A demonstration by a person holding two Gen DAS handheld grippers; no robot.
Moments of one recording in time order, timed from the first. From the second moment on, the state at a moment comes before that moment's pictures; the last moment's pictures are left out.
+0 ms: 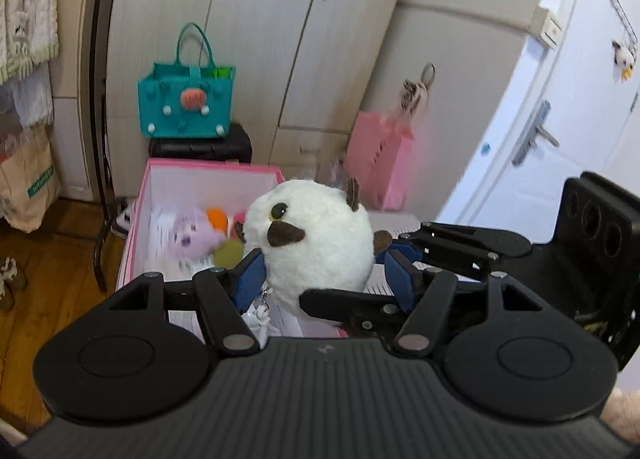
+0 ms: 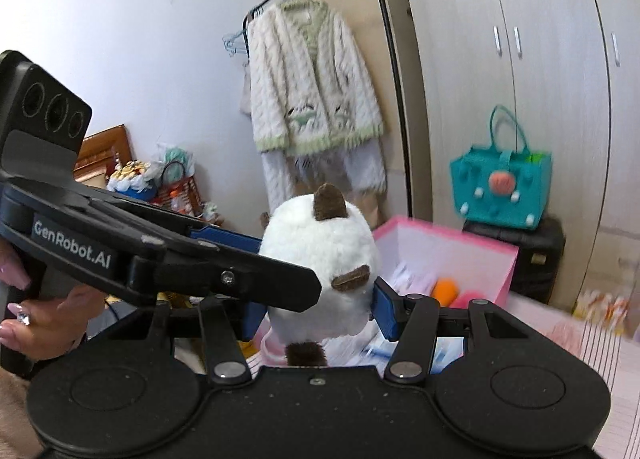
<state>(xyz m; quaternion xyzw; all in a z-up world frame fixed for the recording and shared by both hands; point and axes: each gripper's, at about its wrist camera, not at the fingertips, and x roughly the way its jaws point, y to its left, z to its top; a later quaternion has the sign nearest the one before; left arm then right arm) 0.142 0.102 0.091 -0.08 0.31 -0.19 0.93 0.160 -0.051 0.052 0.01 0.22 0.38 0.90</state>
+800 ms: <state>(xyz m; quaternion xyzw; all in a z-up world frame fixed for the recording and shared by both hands) 0.250 0.127 -0.026 -0.17 0.46 -0.15 0.86 0.240 -0.013 -0.024 -0.13 0.31 0.39 0.86</state>
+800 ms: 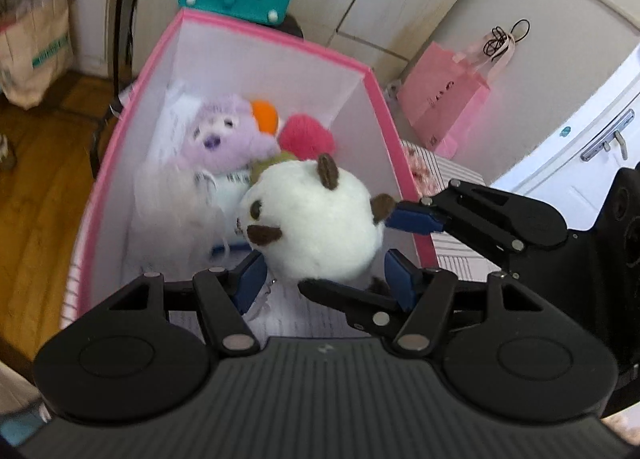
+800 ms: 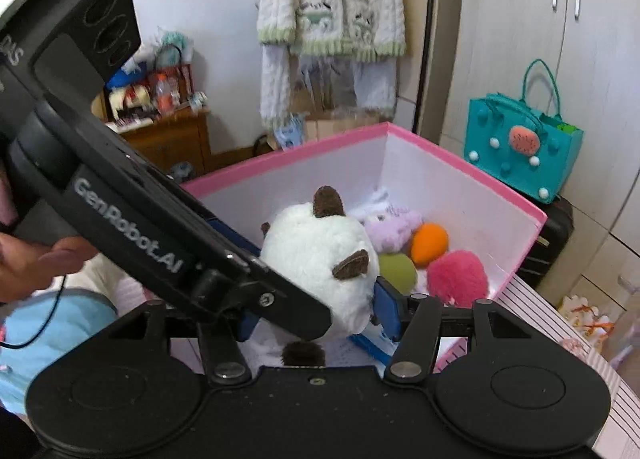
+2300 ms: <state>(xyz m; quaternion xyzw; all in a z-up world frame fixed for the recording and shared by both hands) 0.064 -0.017 0.059 0.10 0.36 -0.28 0.89 0.058 -0.194 0.028 -0.03 0.27 0.27 0.92</state>
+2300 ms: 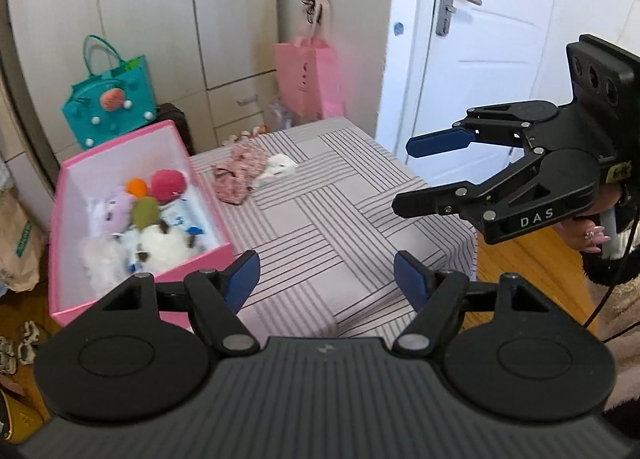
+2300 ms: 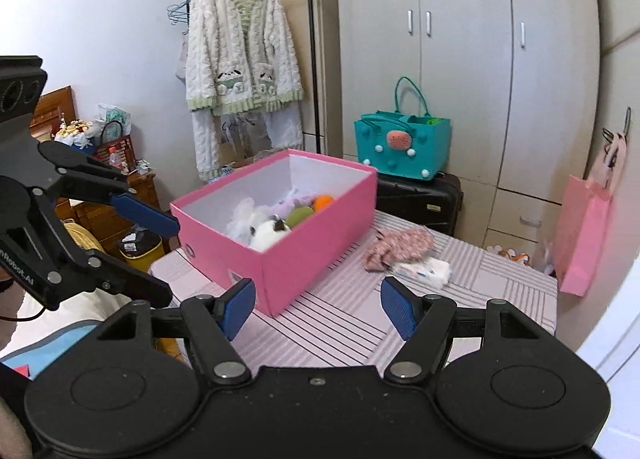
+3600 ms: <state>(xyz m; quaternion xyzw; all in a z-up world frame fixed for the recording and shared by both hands) 0.311 -0.113 -0.077 -0.03 0.33 -0.03 0.94 0.298 -0.227 -0.121 -0.16 0.27 0.37 0.88</state>
